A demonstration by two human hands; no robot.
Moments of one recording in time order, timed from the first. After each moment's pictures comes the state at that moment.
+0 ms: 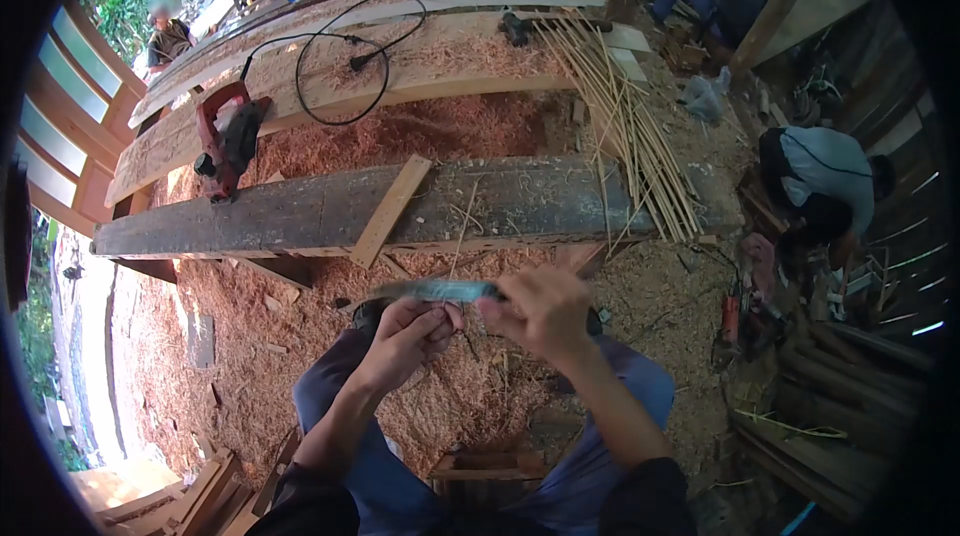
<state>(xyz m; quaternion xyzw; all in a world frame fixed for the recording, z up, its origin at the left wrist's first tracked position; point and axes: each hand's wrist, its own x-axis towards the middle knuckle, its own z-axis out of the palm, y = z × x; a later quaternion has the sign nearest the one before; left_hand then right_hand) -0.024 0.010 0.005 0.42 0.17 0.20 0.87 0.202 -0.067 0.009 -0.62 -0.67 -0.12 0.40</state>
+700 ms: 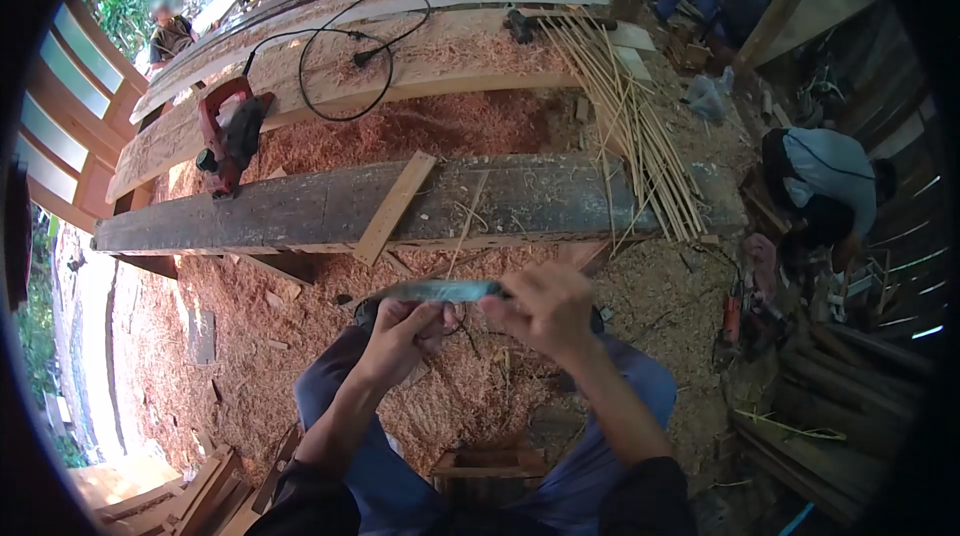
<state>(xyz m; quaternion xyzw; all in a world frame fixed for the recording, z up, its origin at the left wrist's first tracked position) -0.026 0.010 0.002 0.39 0.20 0.27 0.86 0.201 -0.069 0.004 -0.61 -0.68 -0.12 0.39</state>
